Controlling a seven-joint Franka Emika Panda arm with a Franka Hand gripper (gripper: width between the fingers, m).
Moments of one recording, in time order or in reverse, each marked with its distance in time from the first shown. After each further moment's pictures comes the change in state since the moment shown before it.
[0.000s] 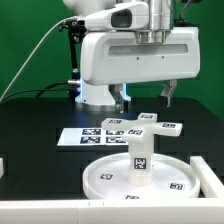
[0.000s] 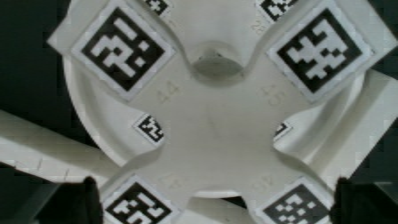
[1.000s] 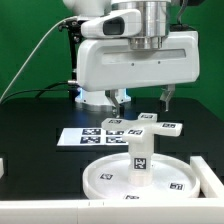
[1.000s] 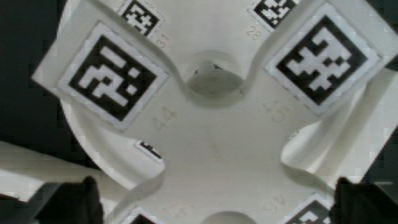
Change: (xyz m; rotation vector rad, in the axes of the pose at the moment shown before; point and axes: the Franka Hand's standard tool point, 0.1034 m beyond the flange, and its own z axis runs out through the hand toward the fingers) arm -0.005 0.000 0.009 0.019 -0.009 0.069
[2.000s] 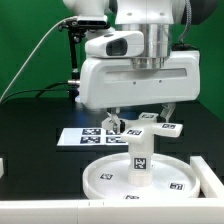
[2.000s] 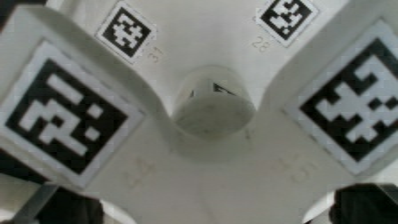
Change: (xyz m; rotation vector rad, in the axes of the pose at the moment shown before) arm -0.002 -0.001 0.027 -0.024 -0.009 0.038
